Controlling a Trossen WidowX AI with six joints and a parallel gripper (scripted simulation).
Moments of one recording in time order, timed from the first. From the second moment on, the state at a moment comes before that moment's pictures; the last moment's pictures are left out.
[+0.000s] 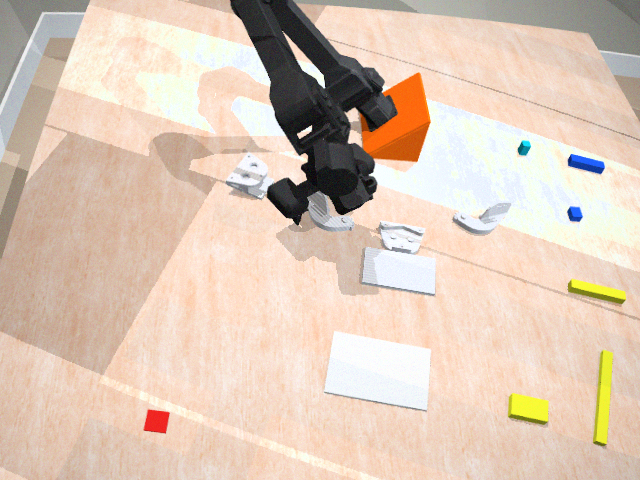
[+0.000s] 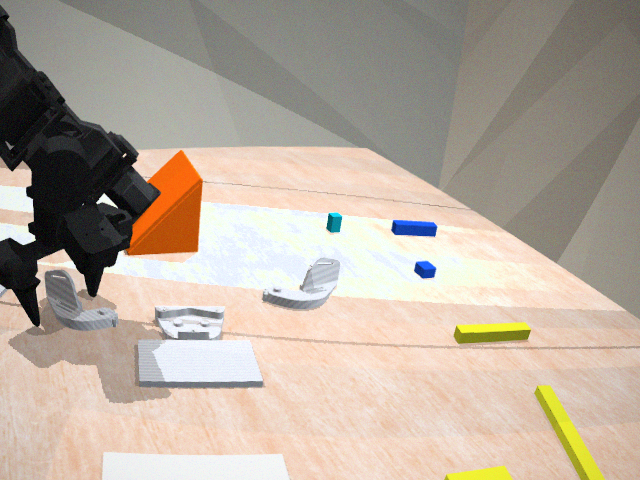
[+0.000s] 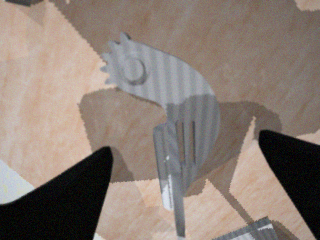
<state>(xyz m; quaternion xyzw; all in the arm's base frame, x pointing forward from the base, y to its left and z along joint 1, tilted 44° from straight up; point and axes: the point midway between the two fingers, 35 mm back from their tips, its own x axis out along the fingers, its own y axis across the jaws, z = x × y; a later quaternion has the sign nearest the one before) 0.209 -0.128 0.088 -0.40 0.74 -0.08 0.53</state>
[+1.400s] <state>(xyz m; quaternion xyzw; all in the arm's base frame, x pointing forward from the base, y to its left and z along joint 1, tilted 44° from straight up) 0.210 -0.124 0.093 -0.40 0.74 -0.08 0.53</state>
